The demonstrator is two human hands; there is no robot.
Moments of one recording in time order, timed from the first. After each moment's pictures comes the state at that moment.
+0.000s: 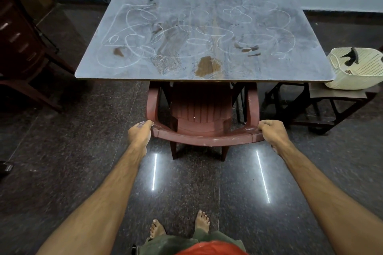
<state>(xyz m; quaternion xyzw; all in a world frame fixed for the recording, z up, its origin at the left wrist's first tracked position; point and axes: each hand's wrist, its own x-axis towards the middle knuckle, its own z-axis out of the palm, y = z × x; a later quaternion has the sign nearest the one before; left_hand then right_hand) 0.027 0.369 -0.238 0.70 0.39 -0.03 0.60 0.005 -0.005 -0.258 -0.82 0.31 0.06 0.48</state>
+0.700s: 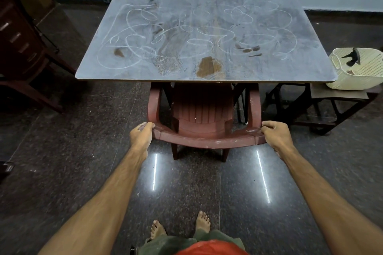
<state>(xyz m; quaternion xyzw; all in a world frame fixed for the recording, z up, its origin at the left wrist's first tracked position) 0.025 0.375 -0.242 0.69 0.36 -0.04 0.63 0.000 -0.002 -0.251 -0.82 0.33 0.03 0.47</state>
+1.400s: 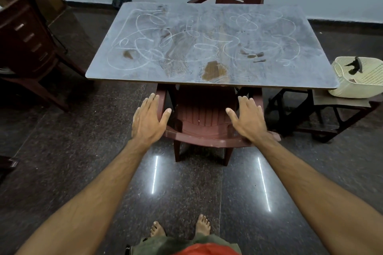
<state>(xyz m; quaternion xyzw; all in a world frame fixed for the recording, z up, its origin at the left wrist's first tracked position) 0.026 0.381 -0.194 0.97 0.00 0.03 0.22 0.034 0.076 -0.207 -0.98 0.03 0.02 0.17</state>
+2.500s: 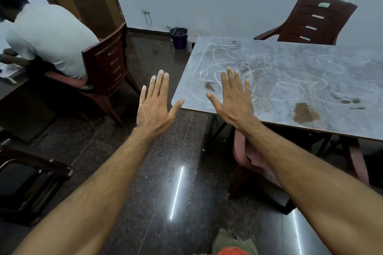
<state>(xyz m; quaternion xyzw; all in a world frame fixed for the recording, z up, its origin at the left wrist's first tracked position) 0.128 0.720 -0.110 0.98 -0.02 0.17 0.12 0.187 0.483 -0.117 -0.97 -0.13 -0.12 0.15</state>
